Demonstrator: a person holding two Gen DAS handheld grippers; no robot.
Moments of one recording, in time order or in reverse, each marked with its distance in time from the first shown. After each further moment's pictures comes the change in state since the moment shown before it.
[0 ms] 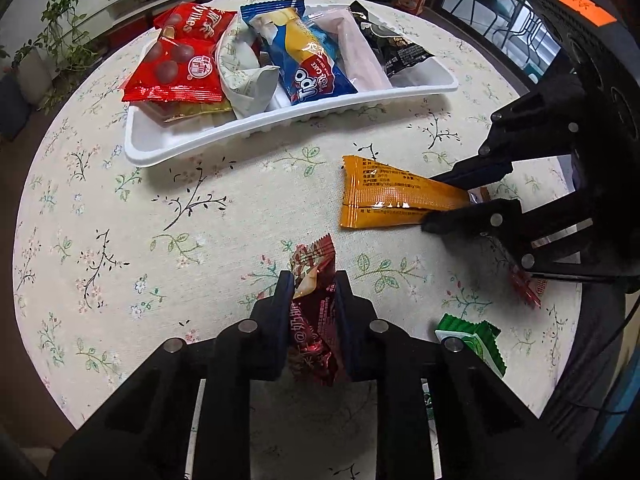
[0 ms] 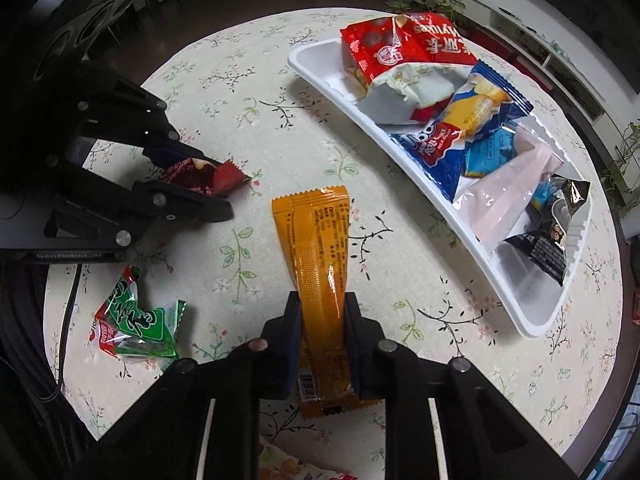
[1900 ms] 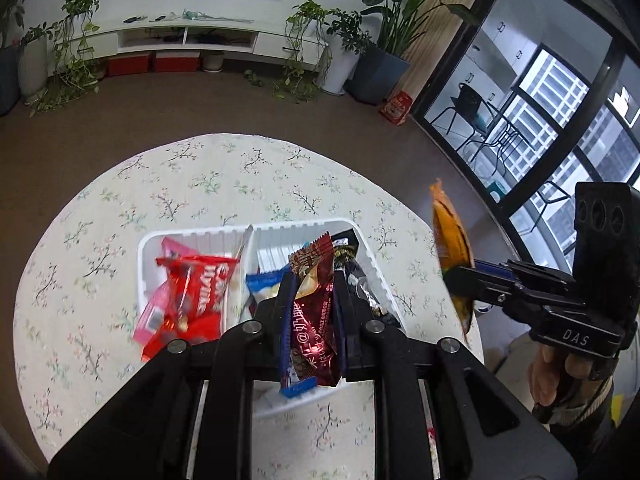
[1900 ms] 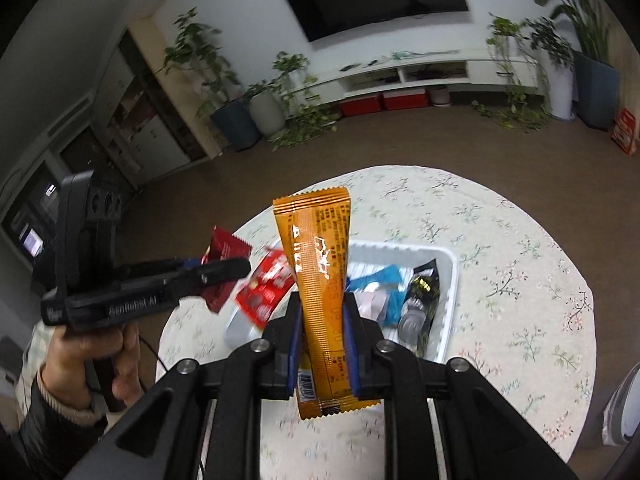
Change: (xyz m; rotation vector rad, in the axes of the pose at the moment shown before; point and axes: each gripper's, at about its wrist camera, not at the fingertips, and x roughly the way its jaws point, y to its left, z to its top) left arm -0.083 0.055 0.192 -0.180 -0.296 -0.215; right arm -0.129 -0.144 0.029 0.684 -0.500 0.056
